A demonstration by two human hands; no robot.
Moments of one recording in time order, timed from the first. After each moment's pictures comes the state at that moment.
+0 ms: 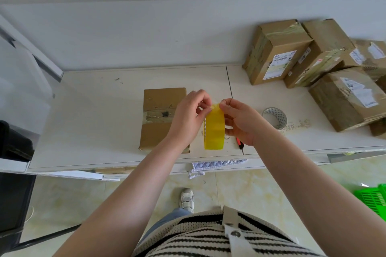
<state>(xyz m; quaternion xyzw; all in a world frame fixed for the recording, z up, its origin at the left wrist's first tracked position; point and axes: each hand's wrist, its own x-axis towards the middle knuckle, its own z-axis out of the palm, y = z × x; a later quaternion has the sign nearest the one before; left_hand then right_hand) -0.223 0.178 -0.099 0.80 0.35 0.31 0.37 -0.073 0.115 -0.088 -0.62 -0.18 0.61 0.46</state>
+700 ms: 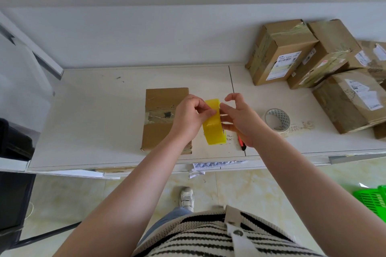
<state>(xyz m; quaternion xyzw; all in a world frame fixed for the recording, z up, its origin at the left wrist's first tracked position) -0.218 0.187 -0.110 0.69 0.47 0.28 0.48 -0.081 0.125 -0.091 -0.66 -0.25 0.54 0.46</state>
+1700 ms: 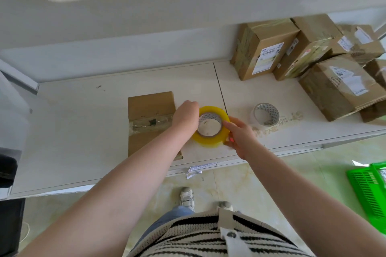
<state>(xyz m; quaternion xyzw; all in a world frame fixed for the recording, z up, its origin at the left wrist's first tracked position) -0.167 0.226 -0.159 0.87 0.45 -0.07 0.21 -0.048 0.099 -0.181 -0.72 -0.02 0.51 0.47</state>
